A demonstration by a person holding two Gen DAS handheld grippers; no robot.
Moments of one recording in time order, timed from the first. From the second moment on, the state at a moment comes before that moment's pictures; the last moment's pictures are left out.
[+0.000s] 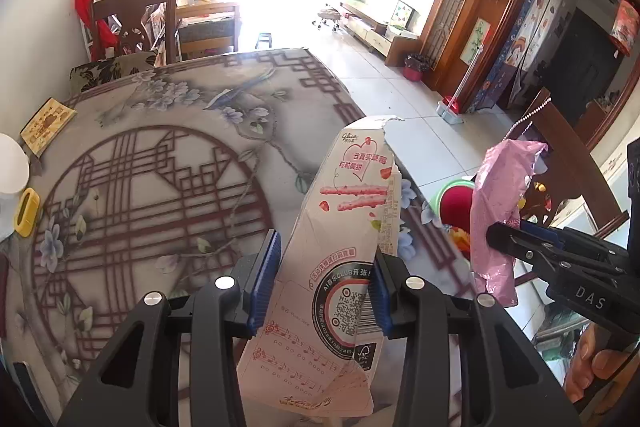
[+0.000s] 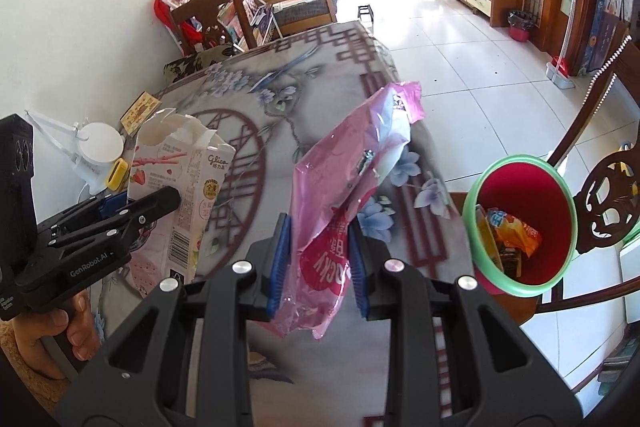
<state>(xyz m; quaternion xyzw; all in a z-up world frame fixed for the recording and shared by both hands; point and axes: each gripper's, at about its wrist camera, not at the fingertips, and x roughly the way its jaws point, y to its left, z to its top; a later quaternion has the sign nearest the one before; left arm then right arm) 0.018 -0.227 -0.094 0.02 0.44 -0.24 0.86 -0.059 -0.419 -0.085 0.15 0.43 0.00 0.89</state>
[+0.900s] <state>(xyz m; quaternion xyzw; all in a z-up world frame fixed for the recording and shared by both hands) 0.012 -0.324 -0.110 0.04 0.46 -0.25 0.85 -0.081 -0.521 -0.097 0.20 0.42 -0.03 0.88</state>
